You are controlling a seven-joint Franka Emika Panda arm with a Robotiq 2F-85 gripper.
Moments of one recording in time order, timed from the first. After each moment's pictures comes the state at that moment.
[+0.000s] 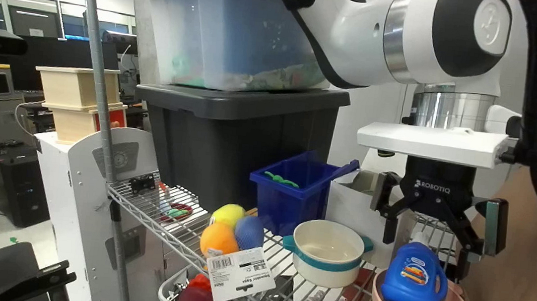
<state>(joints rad) -0.15 0.96 -0.12 -1.22 -0.02 2.06 -0.04</state>
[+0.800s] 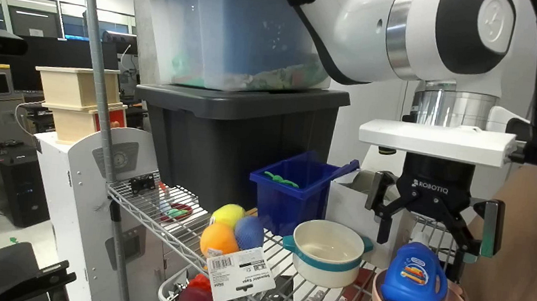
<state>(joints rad) -0.17 0.96 -0.10 -1.21 -0.01 2.01 -0.11</state>
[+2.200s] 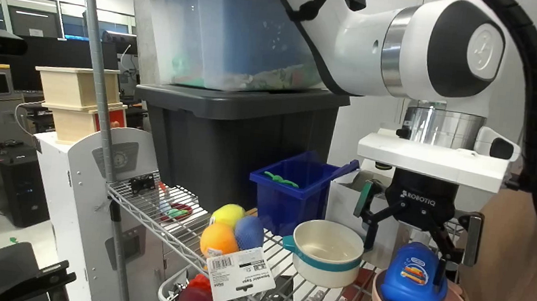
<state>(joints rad) -0.20 1.01 -0.04 -1.17 -0.01 2.01 -0.23</state>
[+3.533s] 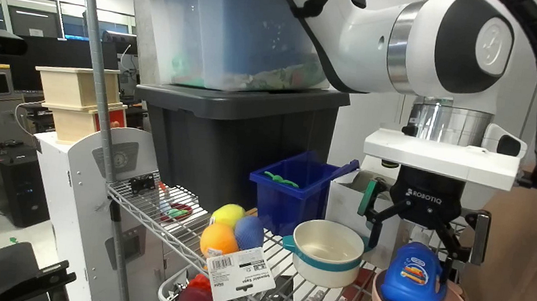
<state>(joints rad) -0.21 1.01 -0.04 -1.16 -0.01 2.00 -0.25</state>
